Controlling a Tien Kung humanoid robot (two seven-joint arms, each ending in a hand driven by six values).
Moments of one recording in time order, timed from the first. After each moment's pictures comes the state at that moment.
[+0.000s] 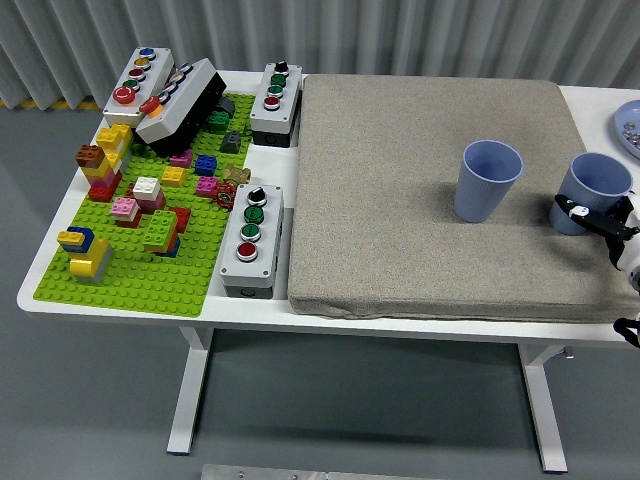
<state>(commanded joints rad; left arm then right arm) -0.10 0.13 -0.31 -0.20 -0.06 -0.07 0.17 0.41 -0.23 1.33 0.92 -1.01 -0.11 0.02</state>
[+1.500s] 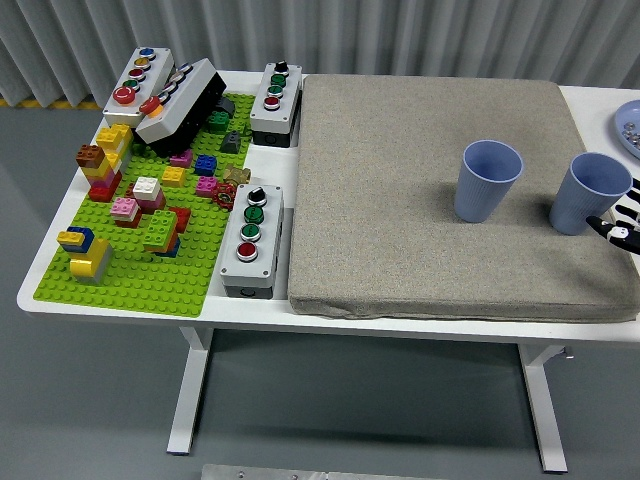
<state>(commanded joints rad) -0.09 0.14 -0.29 -0.19 -0.09 -0.07 0.16 0.21 -0.38 1.43 1.23 -1.08 0.00 -0.12</state>
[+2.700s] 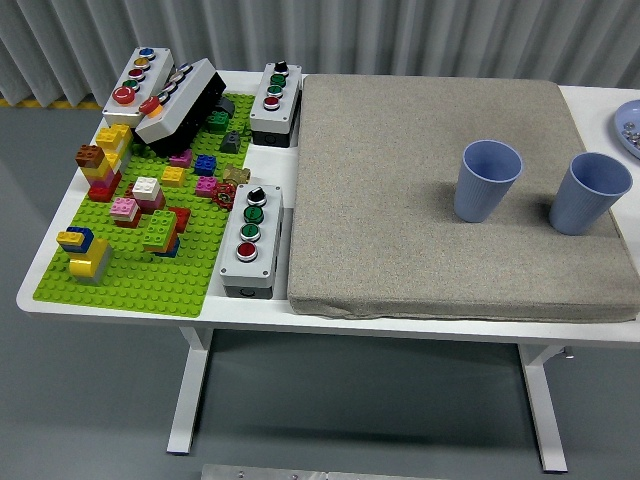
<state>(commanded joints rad) -0.11 0.14 -0.29 -0.19 -0.08 -0.07 0.16 0.53 -0.33 1.47 1.05 -0.64 -0.25 0.26</state>
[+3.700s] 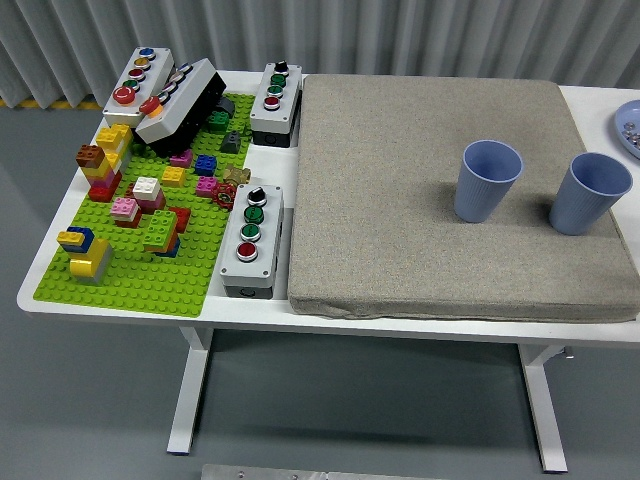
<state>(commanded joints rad) -0.11 0.14 -0.29 -0.19 -0.07 -0.07 0.16 0.54 -0.30 1.48 1.03 -0.69 -0.22 0.15</state>
